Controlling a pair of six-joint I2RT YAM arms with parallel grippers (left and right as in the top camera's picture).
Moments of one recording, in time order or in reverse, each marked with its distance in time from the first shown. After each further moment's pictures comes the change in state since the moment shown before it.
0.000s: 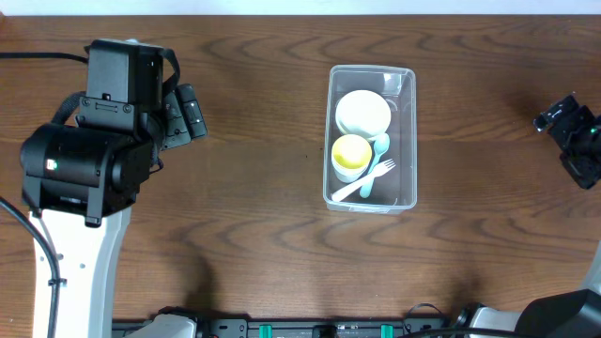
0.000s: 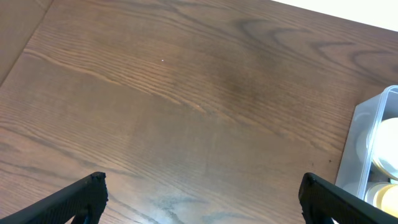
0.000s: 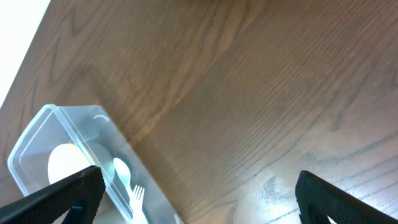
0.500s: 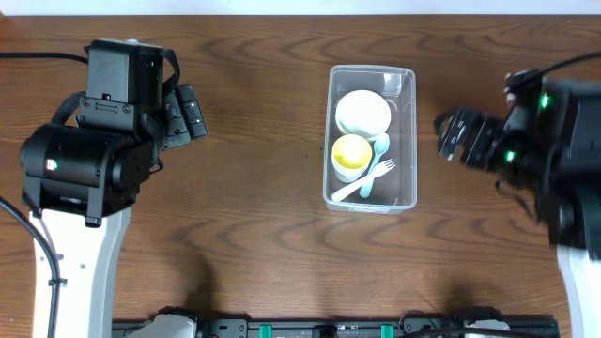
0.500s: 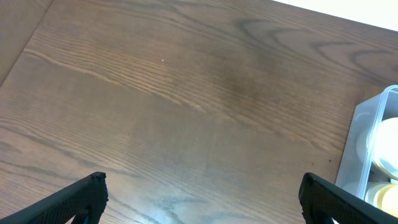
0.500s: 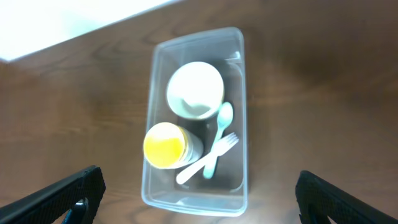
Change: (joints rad) left arm 0.000 0.000 0.000 -0.001 0.000 0.000; right arm 0.602 -0.389 -0.010 0.003 0.069 -0.072
